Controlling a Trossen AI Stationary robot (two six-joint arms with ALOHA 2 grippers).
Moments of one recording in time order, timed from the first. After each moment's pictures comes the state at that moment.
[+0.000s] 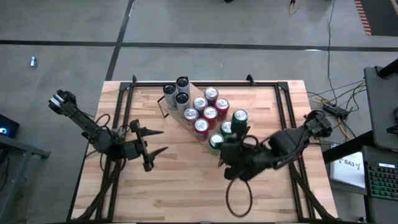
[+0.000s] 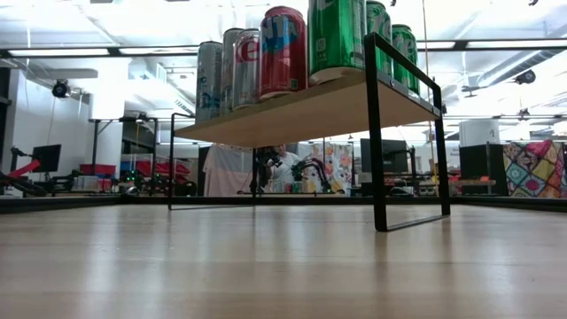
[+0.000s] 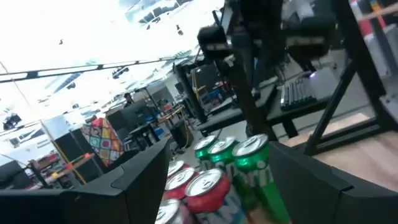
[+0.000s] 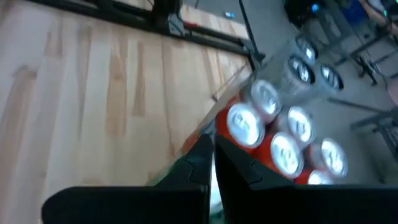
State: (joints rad) left arm -0.68 0.97 0.57 0.71 -0.88 0.70; right arm 0.53 1.80 2.13 -1.26 0.74 0.22
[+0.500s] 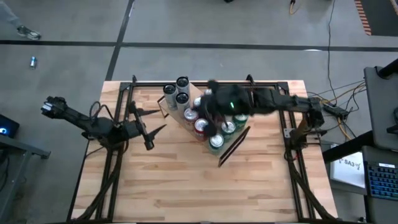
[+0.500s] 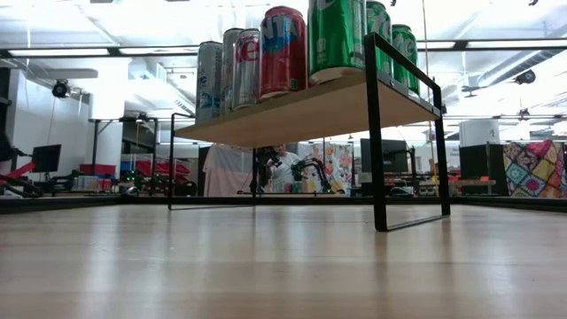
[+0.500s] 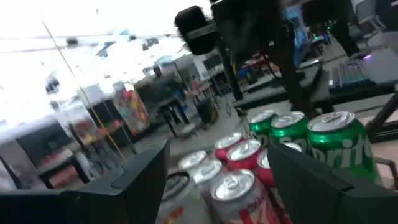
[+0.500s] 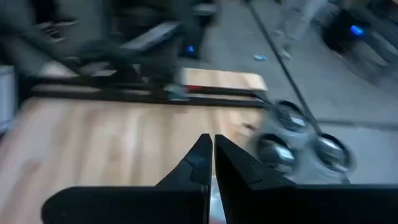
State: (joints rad) left arm -0.44 0.78 0.58 0.45 -0.80 0.59; right arm 0.09 1.76 2.13 -0.82 0.21 -0.10
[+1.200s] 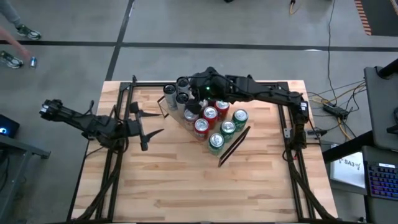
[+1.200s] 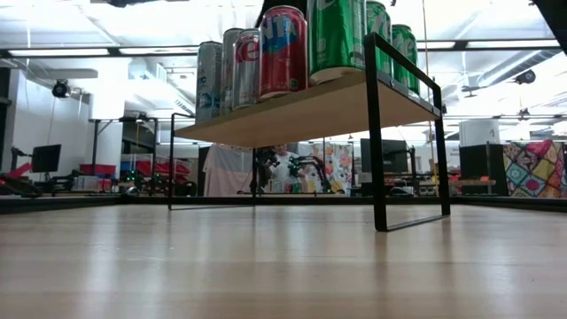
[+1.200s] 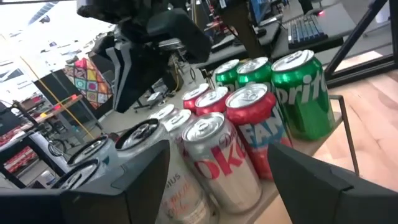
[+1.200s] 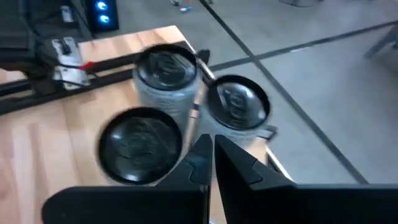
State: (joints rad) left arm -0.36 0.66 0.62 -0.02 -0.64 0.39; right arm -0.15 1.91 2.13 -0.79 0.32 0.09
